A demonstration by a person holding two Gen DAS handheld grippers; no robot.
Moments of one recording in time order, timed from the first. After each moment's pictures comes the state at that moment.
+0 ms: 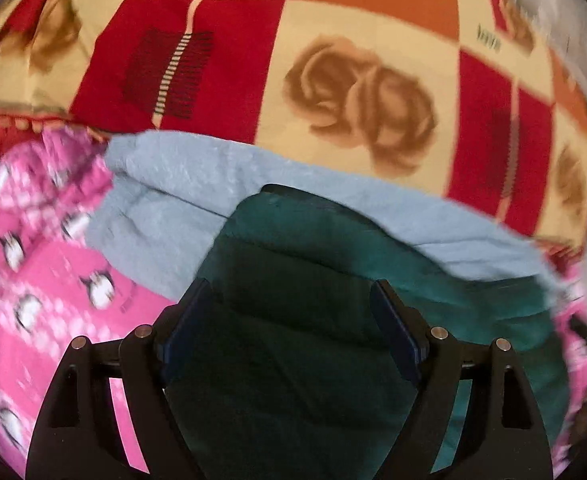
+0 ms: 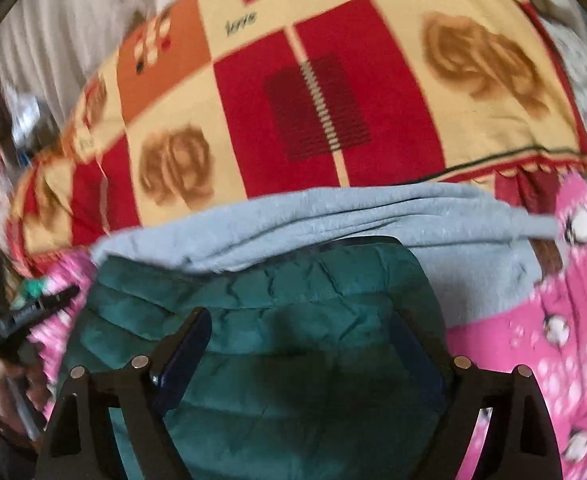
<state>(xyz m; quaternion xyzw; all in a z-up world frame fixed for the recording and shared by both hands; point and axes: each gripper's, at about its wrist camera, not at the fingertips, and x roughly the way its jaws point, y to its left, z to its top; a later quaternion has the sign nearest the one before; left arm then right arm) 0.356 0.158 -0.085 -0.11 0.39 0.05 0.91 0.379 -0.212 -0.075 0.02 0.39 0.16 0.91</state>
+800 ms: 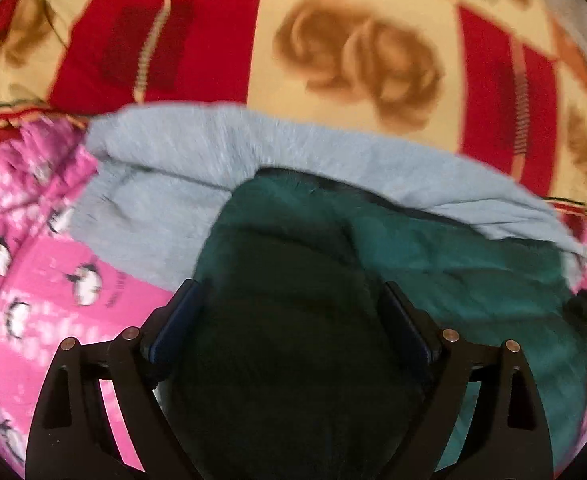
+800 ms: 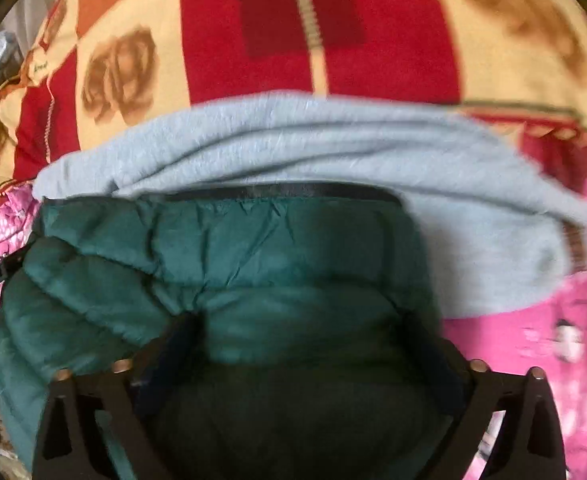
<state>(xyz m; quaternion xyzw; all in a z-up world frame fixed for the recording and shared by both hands) 0.344 0.165 -0.095 -0.09 0.41 0.01 0.91 0.386 -0.239 -0.107 -0.01 0.45 0.14 0.88</state>
